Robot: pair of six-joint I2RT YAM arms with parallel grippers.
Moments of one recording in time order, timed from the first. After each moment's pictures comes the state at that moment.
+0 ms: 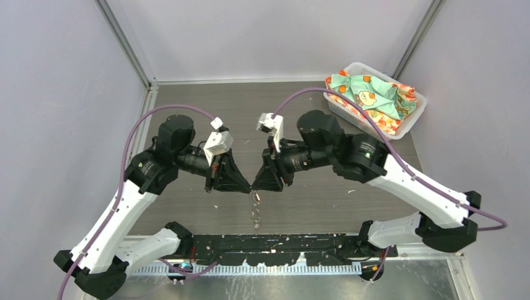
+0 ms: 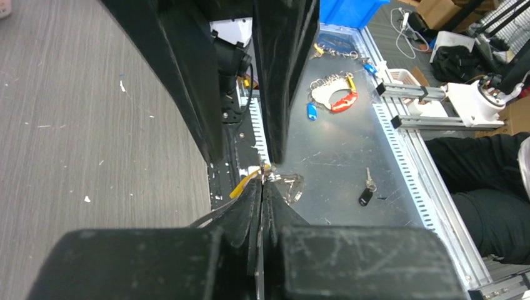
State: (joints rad) left arm -0.59 0.96 1.25 -0.79 1.20 0.18; right arm 1.09 1.31 1.63 -0.78 -0.45 0.28
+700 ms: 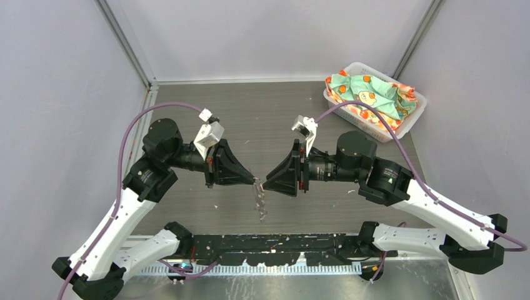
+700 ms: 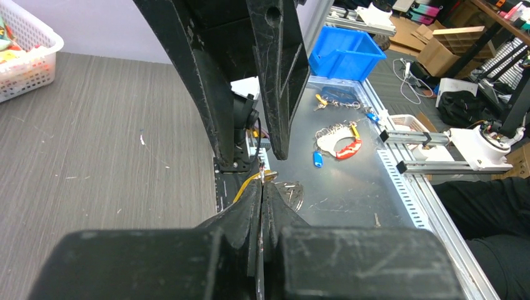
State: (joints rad) left arm -0.59 0.87 1.13 -0.29 1.17 -0.21; right arm 1.06 0.96 1.20 -0.36 -0.37 0.50
